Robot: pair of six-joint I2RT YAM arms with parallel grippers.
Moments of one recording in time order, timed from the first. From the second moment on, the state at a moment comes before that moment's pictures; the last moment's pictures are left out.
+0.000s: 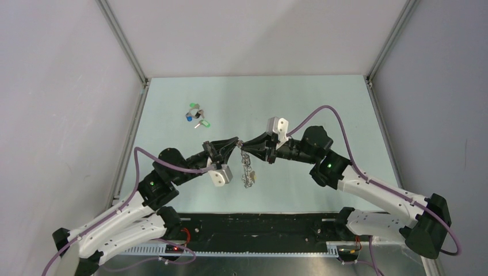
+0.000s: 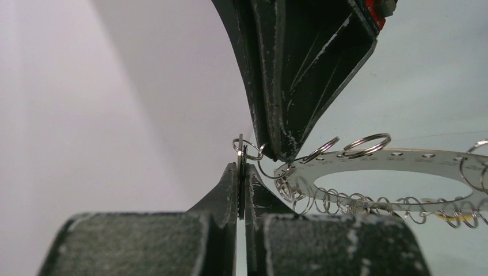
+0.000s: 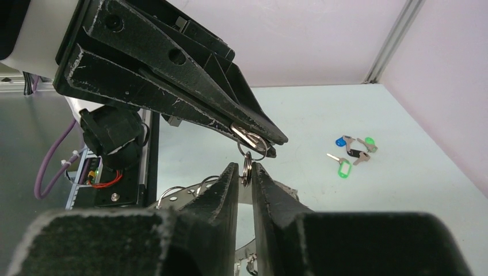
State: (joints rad) left arm -0.88 0.67 0.67 0.08 0.24 0.87; right arm 0.90 1.07 0.86 0.31 -0.49 -0.08
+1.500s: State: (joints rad) left arm -0.88 0.69 0.67 0.12 0.23 0.88; right arm 0.93 1.04 0.83 0.44 -0.13 0.27
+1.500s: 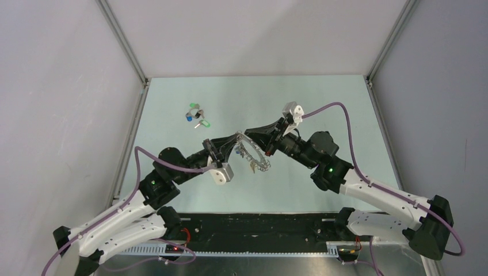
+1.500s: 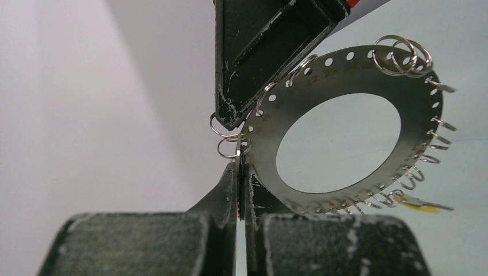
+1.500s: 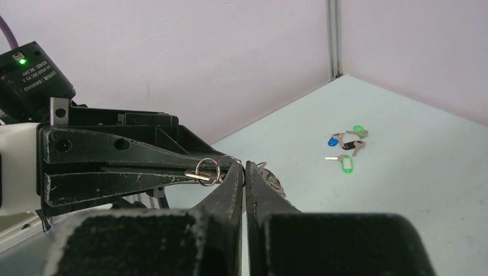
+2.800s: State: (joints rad) left arm -0.94 0.77 0.71 -0.08 0.11 1.06; right arm 1.09 1.14 1.05 -0.03 0.32 0.44
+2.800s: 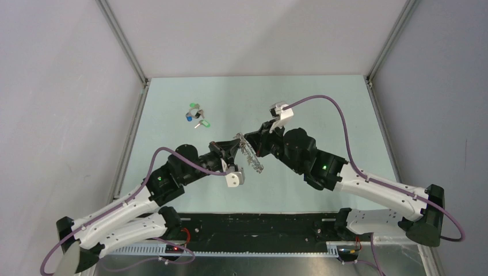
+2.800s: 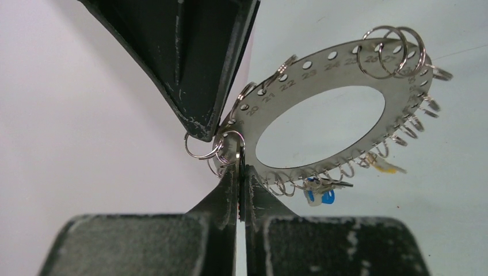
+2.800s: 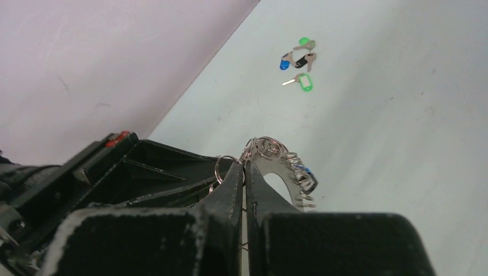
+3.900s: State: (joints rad) left arm -1.00 0.77 0.71 -0.14 0.13 1.10; right arm 1.01 0.83 0.73 0.20 0.21 0.48
